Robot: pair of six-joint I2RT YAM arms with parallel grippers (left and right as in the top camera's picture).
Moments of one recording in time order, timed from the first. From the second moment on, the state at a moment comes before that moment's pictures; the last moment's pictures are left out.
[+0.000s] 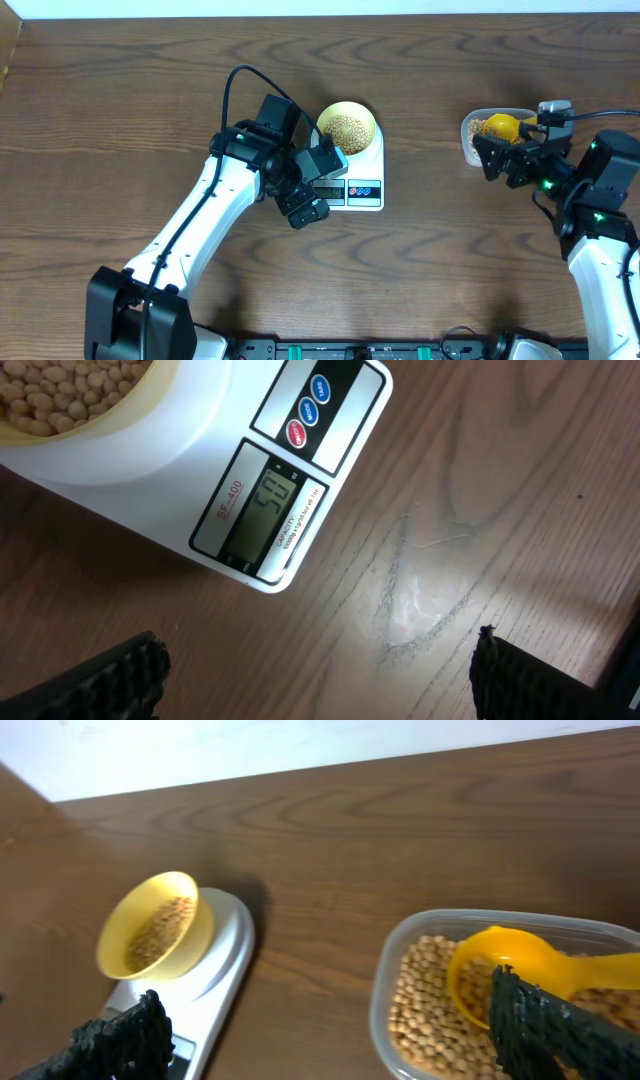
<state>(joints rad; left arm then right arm) -0.38 1.58 1.20 -0.97 0.36 0.69 -0.27 1.20 0.71 -0.07 -0.68 -0.03</state>
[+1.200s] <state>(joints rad) -0.38 1.58 1.20 -0.97 0.36 0.69 0.02 0.70 0.04 0.42 -0.33 -0.22</state>
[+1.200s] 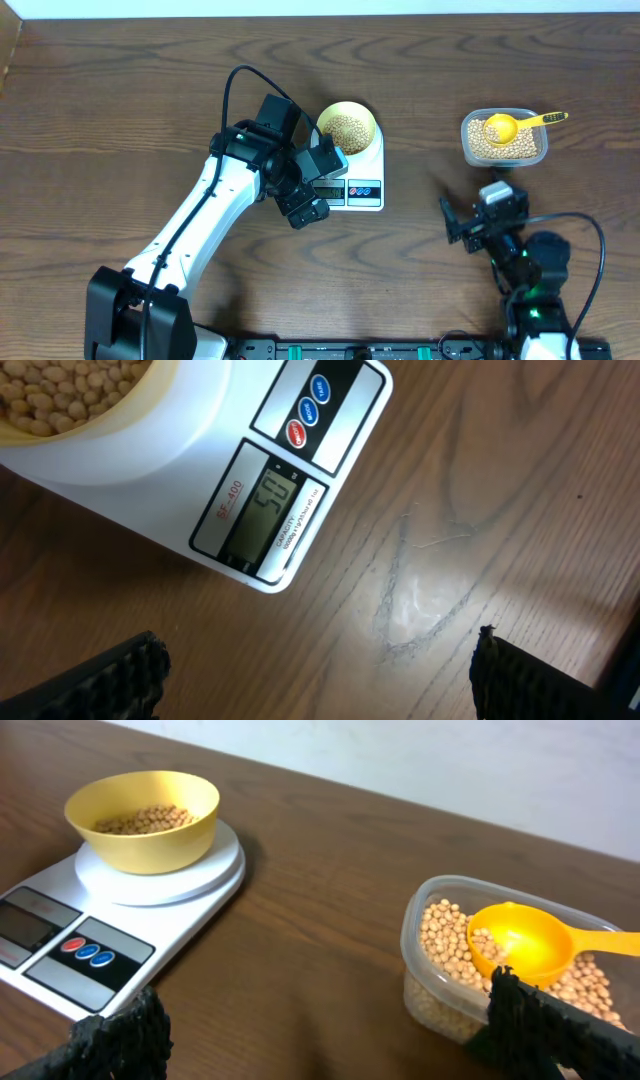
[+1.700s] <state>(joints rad) -0.38 1.58 1.20 -0.97 0.36 0.69 0.07 0.43 0.01 0.17 -0.25 -0.23</state>
